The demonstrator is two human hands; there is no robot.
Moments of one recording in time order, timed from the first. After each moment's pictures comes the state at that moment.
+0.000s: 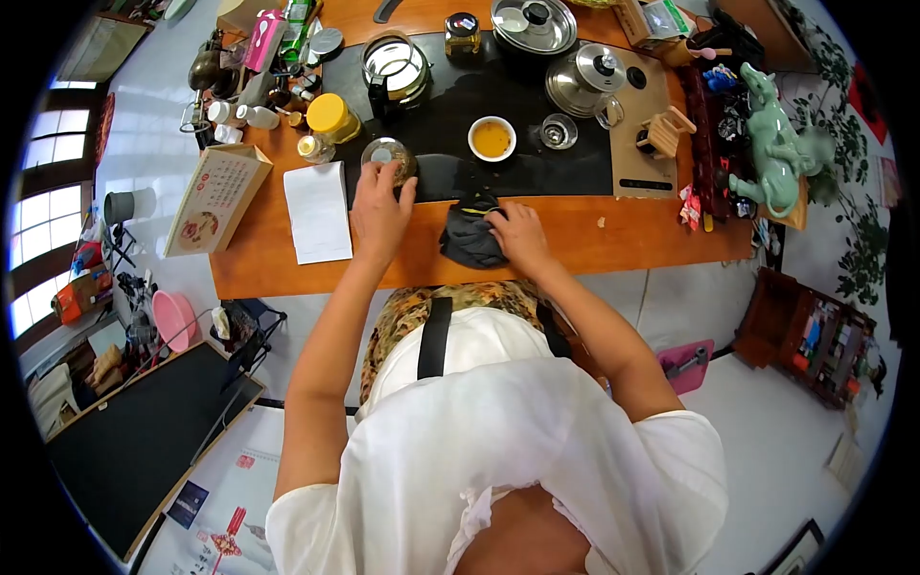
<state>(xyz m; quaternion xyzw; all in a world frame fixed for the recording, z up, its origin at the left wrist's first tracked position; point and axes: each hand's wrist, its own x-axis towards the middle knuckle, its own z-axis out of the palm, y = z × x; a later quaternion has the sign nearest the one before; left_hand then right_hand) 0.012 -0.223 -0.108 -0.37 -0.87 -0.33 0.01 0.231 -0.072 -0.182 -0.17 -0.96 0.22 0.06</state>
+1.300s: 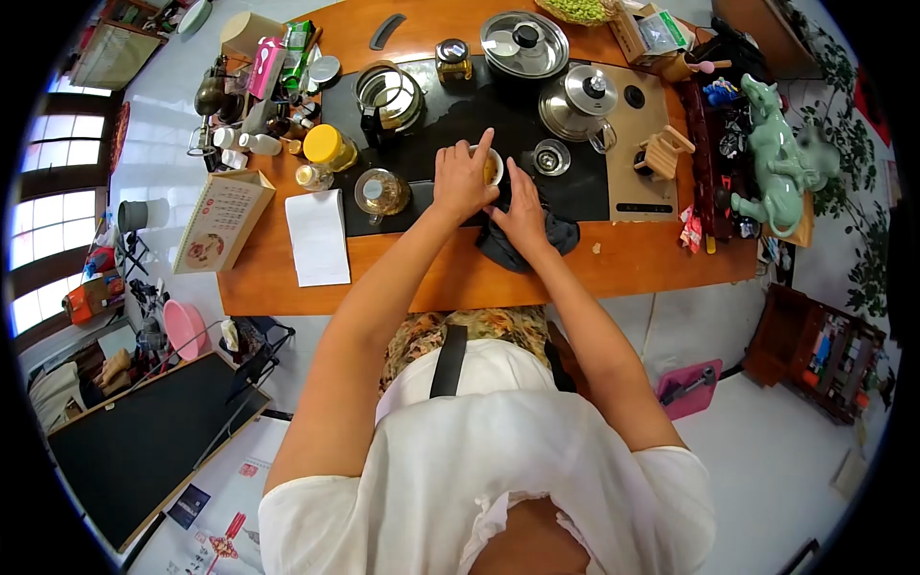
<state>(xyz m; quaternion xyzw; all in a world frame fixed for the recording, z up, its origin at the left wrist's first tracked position) 0.028 -0.078 -0.159 -0.52 -0.82 -0.21 -0.04 0.177 -0.012 -0.183 -0.29 -0.87 0.36 0.18</state>
